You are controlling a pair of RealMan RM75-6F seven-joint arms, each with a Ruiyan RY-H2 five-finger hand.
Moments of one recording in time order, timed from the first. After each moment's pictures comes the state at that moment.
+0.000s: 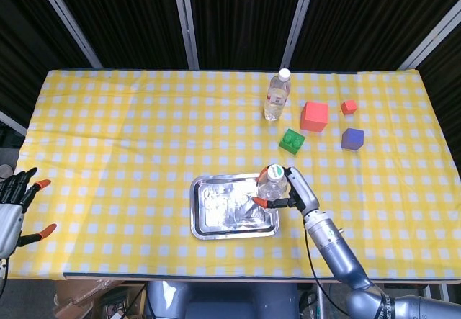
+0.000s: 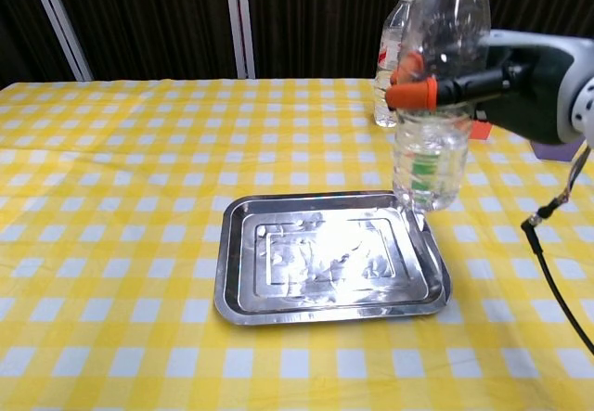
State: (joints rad) left arm -0.09 -1.09 -0.02 -1.65 1.55 1.51 -0.02; right arm 0.53 -1.39 0.33 -1.93 -1.01 0.95 0.46
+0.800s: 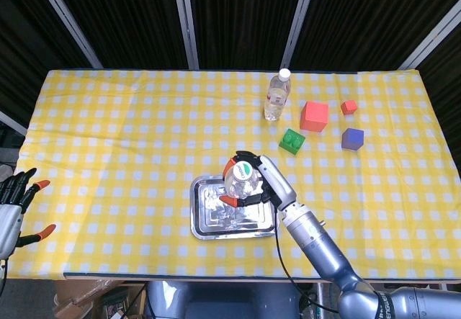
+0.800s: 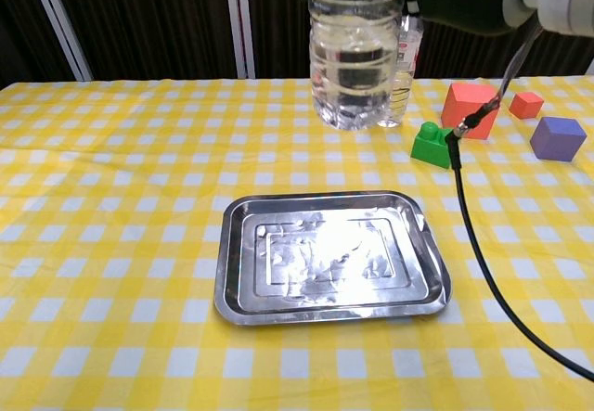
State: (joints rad) left arm -0.08 -1.08 -0.02 -1.66 1.55 1.51 -0.02; right arm 0.66 -1.34 0.46 -2.15 -0.91 0.99 0.28
